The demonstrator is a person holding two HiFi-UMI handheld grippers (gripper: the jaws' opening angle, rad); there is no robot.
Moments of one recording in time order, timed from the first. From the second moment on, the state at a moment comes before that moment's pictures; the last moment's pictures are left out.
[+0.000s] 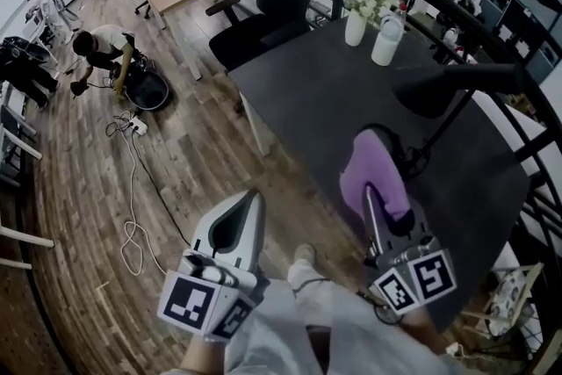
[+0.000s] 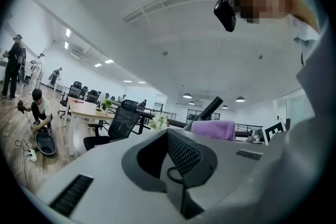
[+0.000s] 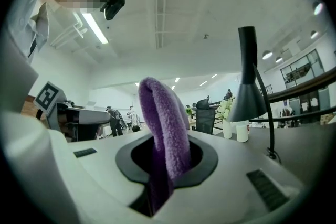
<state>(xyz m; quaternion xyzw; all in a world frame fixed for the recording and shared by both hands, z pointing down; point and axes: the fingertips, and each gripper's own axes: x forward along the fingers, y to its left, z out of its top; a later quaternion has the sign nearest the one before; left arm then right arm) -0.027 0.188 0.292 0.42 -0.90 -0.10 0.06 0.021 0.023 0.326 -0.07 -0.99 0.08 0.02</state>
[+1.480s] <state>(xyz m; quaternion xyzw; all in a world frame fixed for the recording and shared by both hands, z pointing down) -0.182 -0.073 0.290 0.71 -0.70 -0.04 0.08 -0.062 -0.140 0.278 0.22 -0.97 0.04 -0.06</state>
